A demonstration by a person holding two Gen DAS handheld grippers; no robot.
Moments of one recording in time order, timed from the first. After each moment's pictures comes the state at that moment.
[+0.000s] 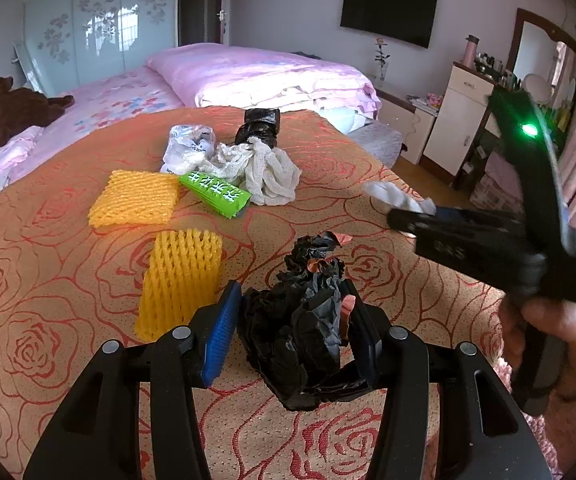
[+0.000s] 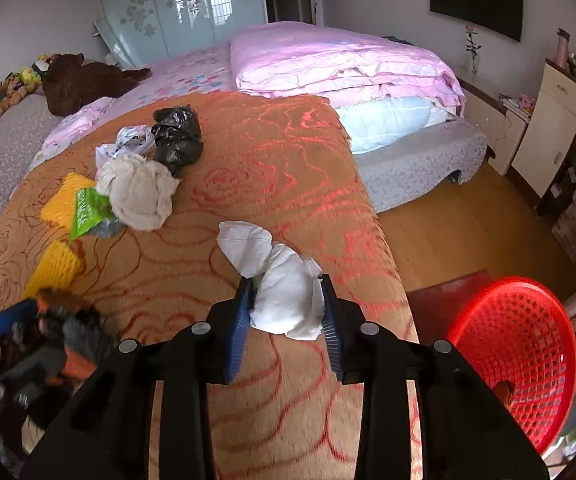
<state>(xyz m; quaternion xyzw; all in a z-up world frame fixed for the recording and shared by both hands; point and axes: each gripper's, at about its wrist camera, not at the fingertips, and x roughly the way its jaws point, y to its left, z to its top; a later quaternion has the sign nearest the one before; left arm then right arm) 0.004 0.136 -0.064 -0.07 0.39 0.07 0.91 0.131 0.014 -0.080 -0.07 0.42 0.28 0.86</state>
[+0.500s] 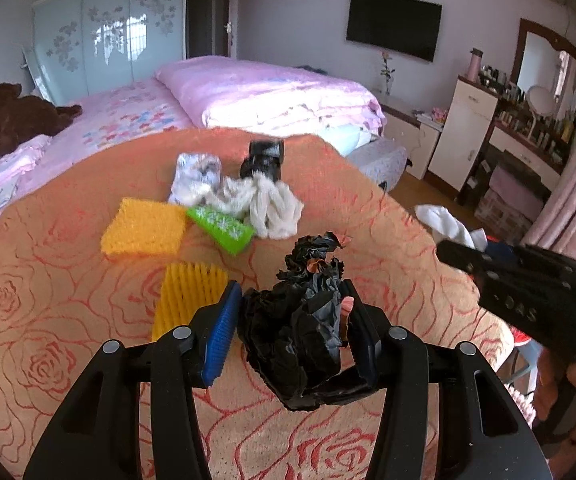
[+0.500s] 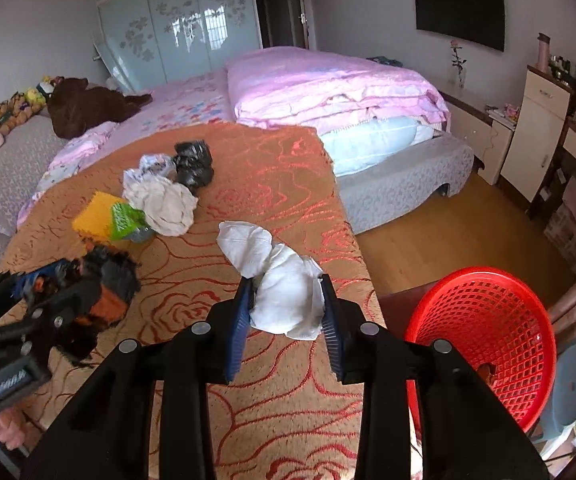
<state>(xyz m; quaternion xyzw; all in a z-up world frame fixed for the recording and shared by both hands) 0.009 0.135 -0.040 -0.07 0.36 0.08 0.92 0.094 -0.021 -0.044 -0.05 0.38 0.27 0.88</state>
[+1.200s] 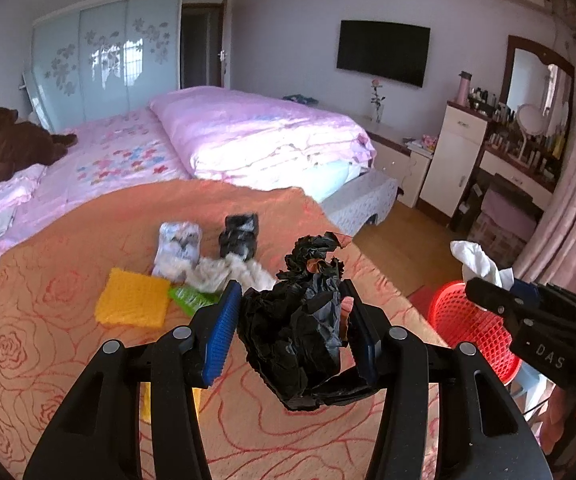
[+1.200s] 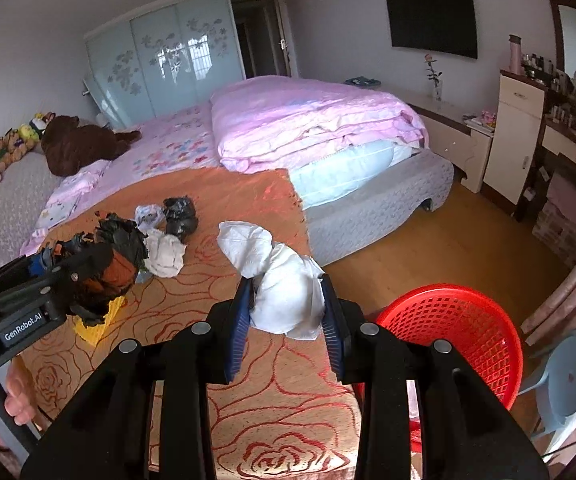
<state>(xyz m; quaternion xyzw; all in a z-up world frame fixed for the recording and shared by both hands) 0.035 0.117 0.005 -0.06 0.32 0.08 0.94 0.093 -0.069 -0.003 -0.01 0.35 0.25 0.90</state>
